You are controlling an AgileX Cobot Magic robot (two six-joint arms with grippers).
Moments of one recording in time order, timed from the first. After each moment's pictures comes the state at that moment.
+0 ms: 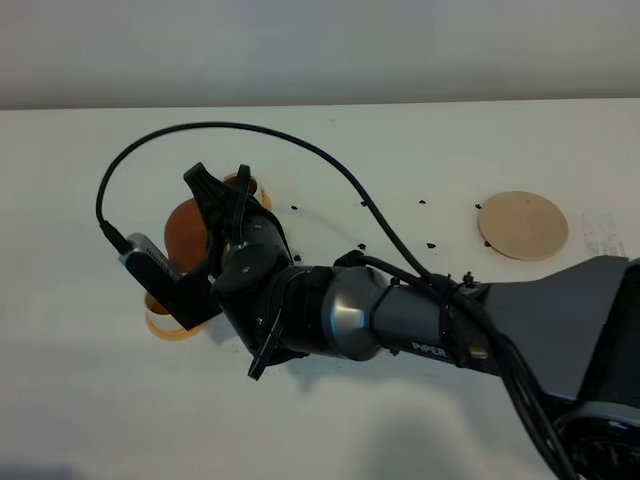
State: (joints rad) left arm -0.04 0.00 -0.51 -0.07 1.06 0.02; right arm 1.10 2.20 -1.51 -1.43 0.65 -0.17
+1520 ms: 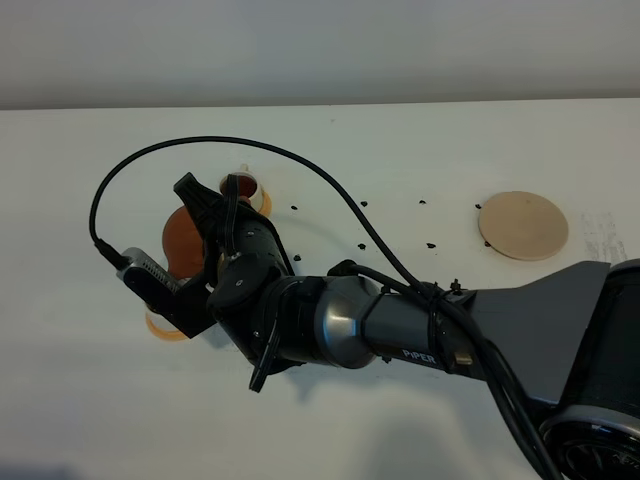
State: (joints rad) left arm -0.04 0.00 -0.51 -0.07 1.06 0.02; right arm 1.11 2.21 -1.51 -1.51 0.66 -0.17
